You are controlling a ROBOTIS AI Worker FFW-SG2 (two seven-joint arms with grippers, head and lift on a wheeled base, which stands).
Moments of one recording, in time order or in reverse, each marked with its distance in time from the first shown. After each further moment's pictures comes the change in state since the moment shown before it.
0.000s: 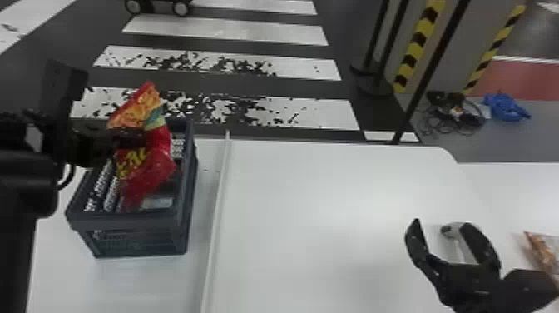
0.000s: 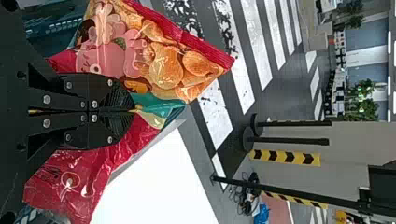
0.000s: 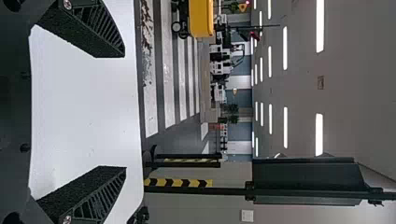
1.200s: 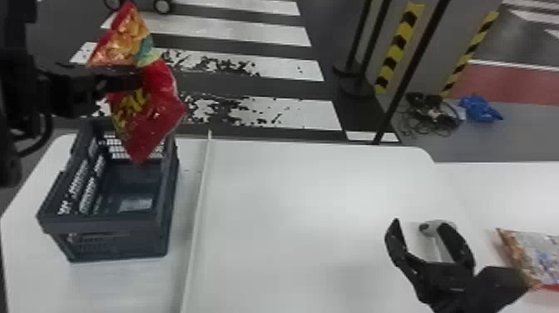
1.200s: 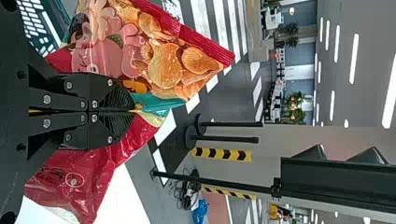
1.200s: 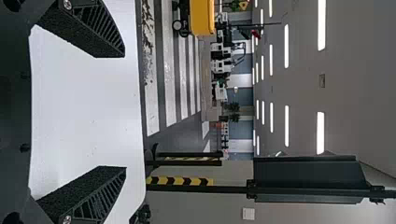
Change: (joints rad) left arm -0.034 -0.082 -0.080 -0.367 0.034 0.271 0.048; right arm 0.006 0.000 0.000 0.000 -0.003 0.000 -0.006
